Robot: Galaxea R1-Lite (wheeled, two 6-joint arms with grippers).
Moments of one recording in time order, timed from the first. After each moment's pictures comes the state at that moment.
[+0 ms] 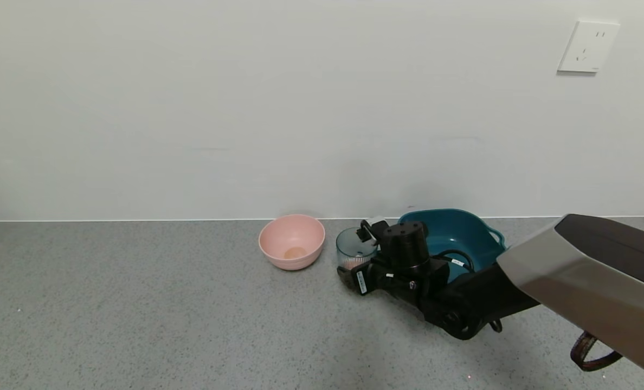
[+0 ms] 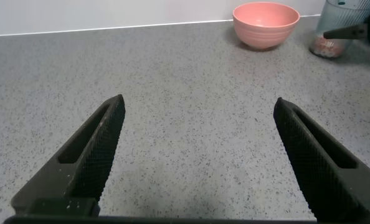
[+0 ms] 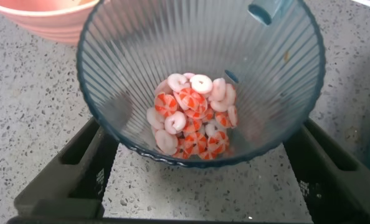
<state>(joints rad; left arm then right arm) 0.00 0.00 0.00 0.01 -0.01 0.04 0.62 2.32 -1.24 -0.67 -0.10 0.04</state>
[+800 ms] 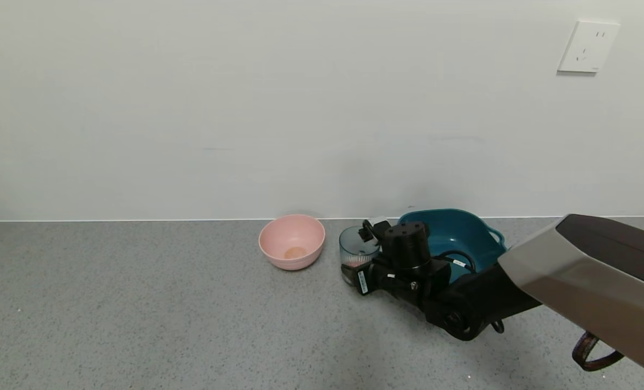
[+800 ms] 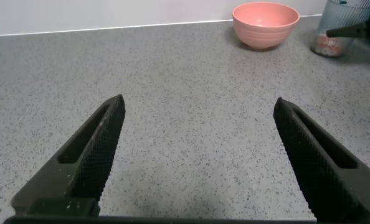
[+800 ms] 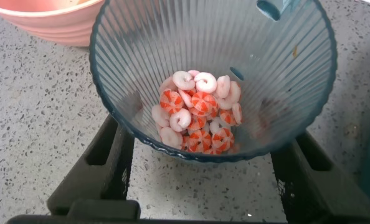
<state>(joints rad) 0.00 0.00 0.00 0.01 -0.01 0.04 0.62 2.32 -1.23 -0.68 -0.11 0.05</state>
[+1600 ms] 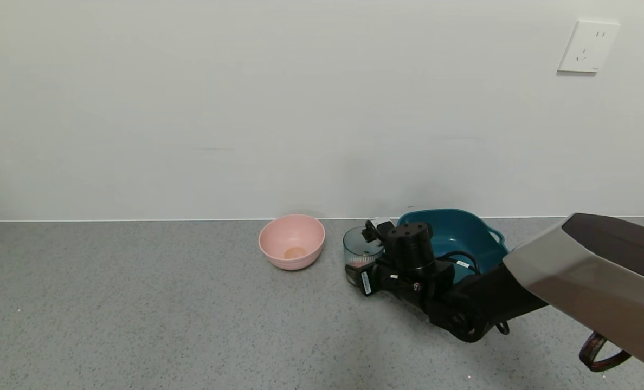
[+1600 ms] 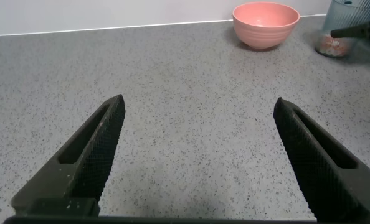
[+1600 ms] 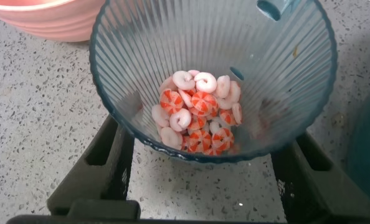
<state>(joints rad) 0.00 0.00 0.00 0.01 -0.01 0.04 0.62 2.30 -1.20 -0.68 -0.13 0.06</state>
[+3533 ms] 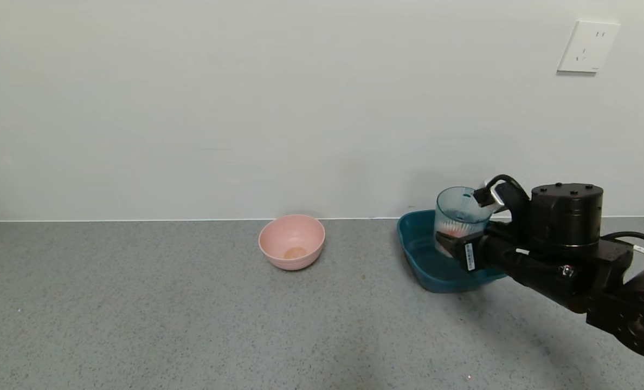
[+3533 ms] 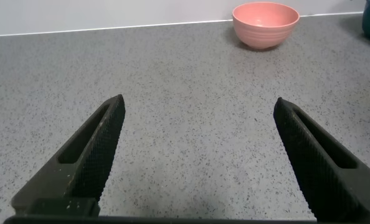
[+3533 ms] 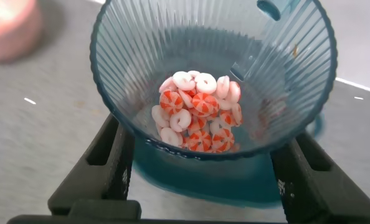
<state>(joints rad) 0.00 0.00 0.00 0.01 -0.01 0.04 0.39 1.78 -0.77 -0.69 -0.20 -0.11</state>
